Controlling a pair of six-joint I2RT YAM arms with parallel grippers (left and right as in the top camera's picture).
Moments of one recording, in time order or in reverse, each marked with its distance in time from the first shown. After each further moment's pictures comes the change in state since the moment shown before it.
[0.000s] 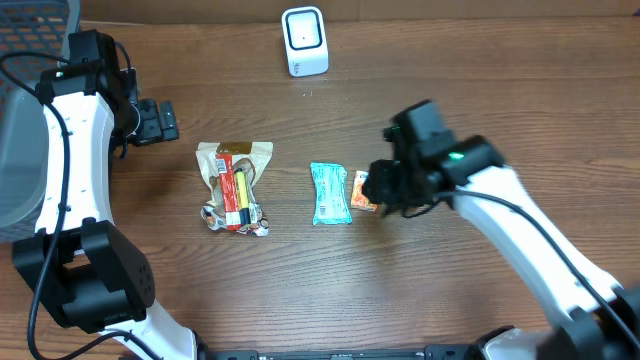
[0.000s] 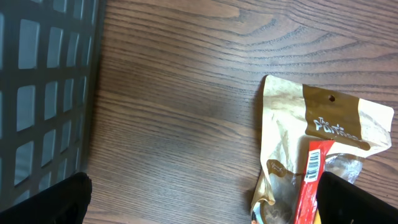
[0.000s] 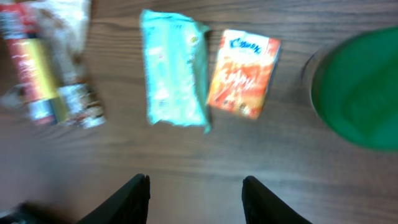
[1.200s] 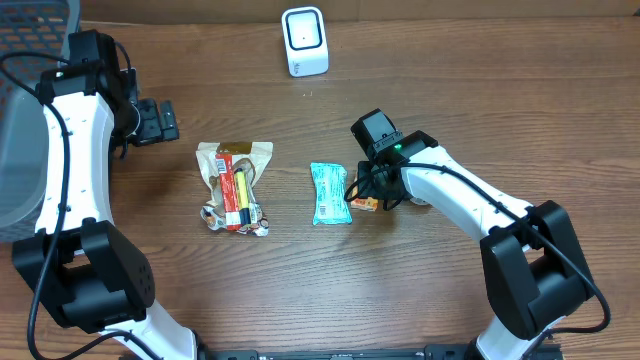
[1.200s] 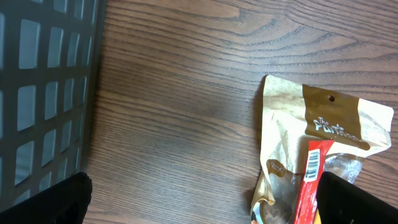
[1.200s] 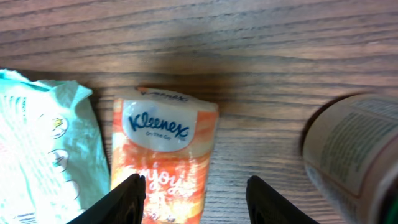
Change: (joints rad) left arm 0.000 0.000 0.000 0.000 0.000 0.000; right arm 0.050 0.297 0.000 0.162 0.294 0.061
